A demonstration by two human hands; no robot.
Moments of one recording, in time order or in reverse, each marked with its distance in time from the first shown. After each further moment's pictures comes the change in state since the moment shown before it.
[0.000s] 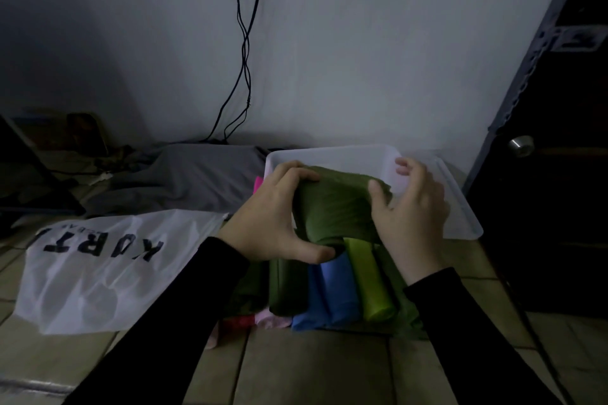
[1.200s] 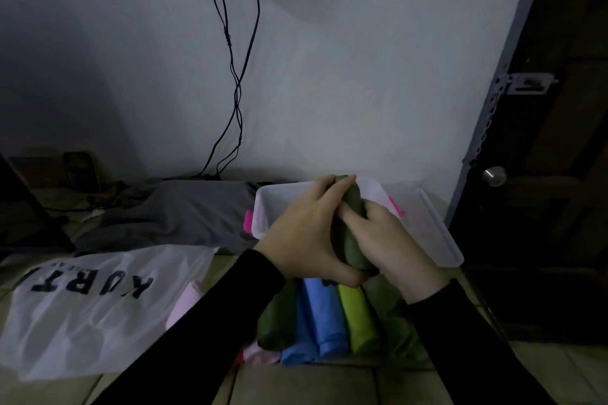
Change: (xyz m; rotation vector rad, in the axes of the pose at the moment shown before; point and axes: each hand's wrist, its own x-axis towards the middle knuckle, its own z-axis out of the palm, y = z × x) left_hand 0.037 0.055 0.013 0.020 0.066 0.179; right_hand 0.017 -0.043 -0.040 0.549 -0.553 0.307
